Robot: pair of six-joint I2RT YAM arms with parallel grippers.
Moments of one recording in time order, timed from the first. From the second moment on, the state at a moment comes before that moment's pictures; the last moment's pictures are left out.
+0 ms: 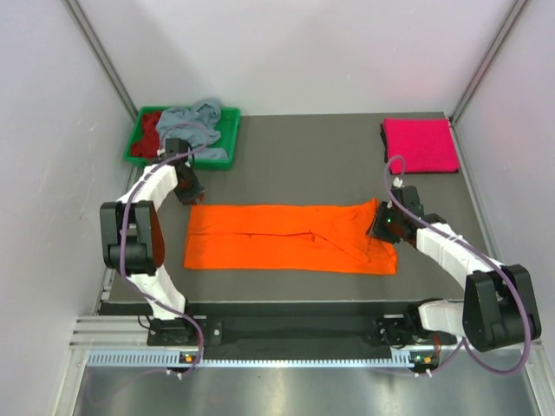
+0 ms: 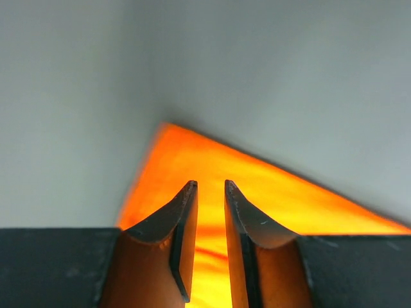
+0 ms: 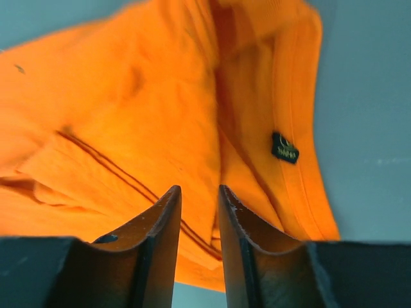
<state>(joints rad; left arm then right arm) 0.02 1.79 1.29 -0.65 -0.08 -0.47 0.21 1.24 0.62 -0.35 -0.07 0.54</state>
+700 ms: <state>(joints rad) -0.17 1.92 1.34 -0.58 0.16 -0.46 0.09 1.47 0.83 -0.32 -0.17 0.39</state>
